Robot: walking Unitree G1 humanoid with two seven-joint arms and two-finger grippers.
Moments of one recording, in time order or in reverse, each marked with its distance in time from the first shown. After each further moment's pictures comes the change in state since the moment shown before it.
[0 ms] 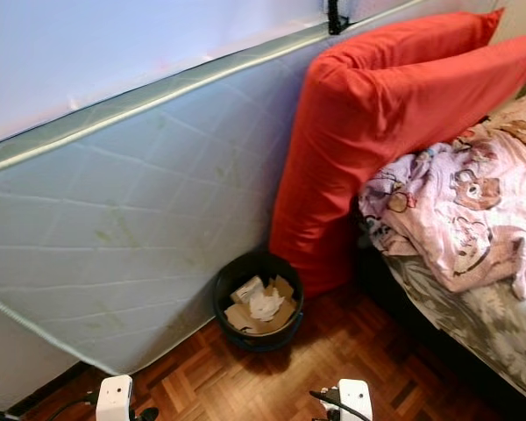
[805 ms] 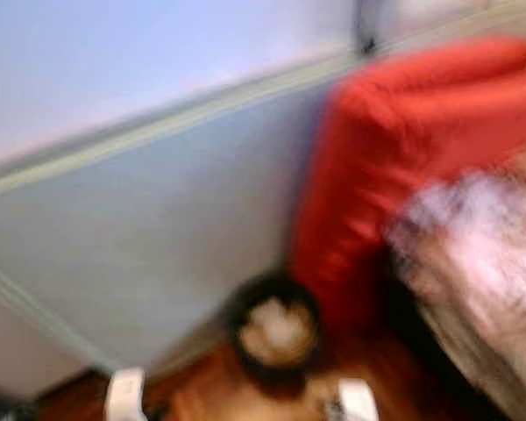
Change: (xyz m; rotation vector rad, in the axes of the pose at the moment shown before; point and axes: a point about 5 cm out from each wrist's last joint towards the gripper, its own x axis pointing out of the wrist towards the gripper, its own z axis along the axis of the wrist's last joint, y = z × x) left arm 0.002 -0.015 0.001 -0.005 -0.004 -0.034; right arm -0.004 -0.010 -0.012 -0.040 0.046 -0.010
